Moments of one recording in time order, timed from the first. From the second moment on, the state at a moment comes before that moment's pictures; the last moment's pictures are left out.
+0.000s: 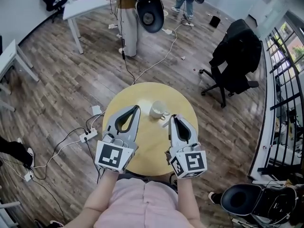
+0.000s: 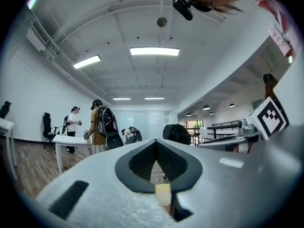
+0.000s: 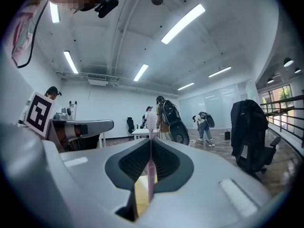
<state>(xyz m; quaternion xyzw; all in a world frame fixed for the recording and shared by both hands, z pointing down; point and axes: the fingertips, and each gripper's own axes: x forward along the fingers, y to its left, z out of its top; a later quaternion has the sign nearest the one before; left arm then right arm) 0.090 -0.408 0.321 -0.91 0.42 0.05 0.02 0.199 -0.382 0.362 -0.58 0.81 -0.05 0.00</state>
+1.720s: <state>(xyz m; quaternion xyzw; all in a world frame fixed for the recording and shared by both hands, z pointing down) 0.089 -0.384 0.322 -0.91 0.41 0.03 0.01 0.197 -0.362 0.340 -0.59 0.81 -0.03 0.02</state>
